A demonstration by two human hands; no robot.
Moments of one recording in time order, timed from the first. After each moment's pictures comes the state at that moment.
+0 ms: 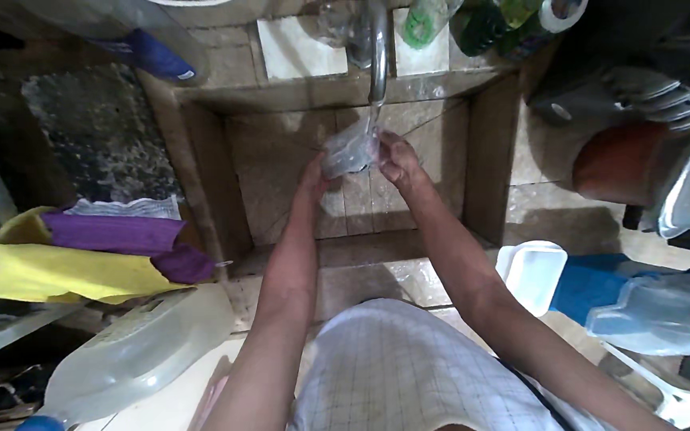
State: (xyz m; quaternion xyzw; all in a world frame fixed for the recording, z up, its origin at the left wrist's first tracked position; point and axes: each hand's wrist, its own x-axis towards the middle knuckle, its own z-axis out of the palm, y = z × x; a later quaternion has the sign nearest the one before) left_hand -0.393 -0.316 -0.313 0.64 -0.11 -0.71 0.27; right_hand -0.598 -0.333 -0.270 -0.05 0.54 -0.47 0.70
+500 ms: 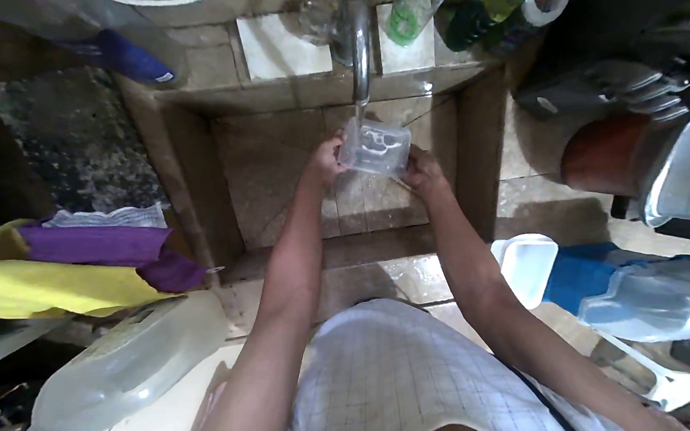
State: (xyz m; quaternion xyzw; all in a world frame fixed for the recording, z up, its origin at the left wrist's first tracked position) left_hand -0.442 -0.350 -0.282 0.57 -0.12 -0.77 0.26; right_hand -0.676 -0.300 -0.294 0.08 0.59 -0.48 0.64
